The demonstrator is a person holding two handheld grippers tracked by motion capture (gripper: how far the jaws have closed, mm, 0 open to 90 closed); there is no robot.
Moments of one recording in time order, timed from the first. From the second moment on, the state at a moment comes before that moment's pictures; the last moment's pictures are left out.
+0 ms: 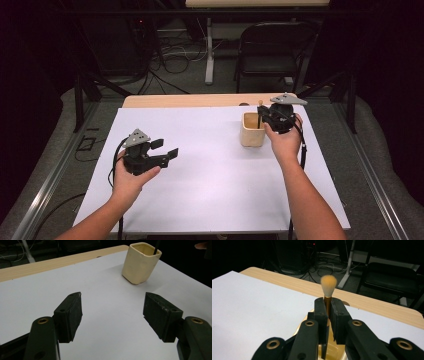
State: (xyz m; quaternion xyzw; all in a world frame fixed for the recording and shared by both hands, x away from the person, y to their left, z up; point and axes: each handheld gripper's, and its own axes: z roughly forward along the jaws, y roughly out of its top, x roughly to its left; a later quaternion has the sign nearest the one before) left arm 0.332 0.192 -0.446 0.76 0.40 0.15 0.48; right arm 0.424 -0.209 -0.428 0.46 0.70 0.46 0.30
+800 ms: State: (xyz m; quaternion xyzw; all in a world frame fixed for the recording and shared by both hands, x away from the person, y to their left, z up) left arm 0.332 0.191 -0.449 0.77 0.40 0.15 0.48; right arm 0.426 -0.210 -0.448 0.47 0.70 0.44 0.29
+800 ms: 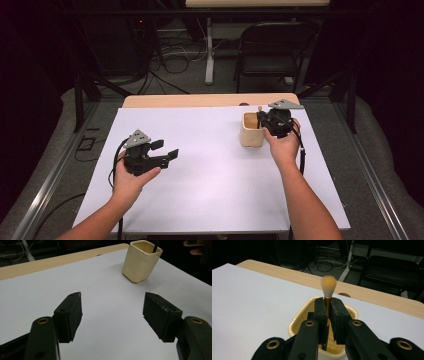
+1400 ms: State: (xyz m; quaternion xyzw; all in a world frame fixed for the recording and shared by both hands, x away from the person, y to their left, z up) left arm 0.332 0.192 -0.449 0.77 0.40 0.15 0.48; right arm 0.427 -0.210 -0.455 0.48 0.71 0.44 0.28
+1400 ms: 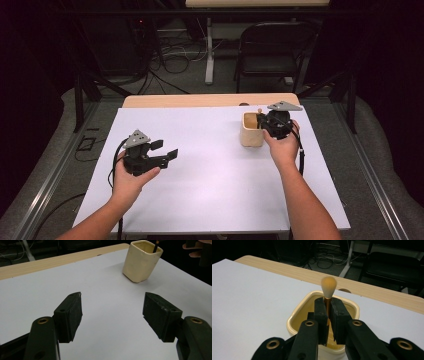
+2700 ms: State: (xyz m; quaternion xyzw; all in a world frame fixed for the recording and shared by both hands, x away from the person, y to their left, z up) left arm 0.332 0.193 -0.448 0.77 0.41 0.15 0.48; right arm 0.425 -0.206 -0.455 0.46 0.72 0.44 0.26
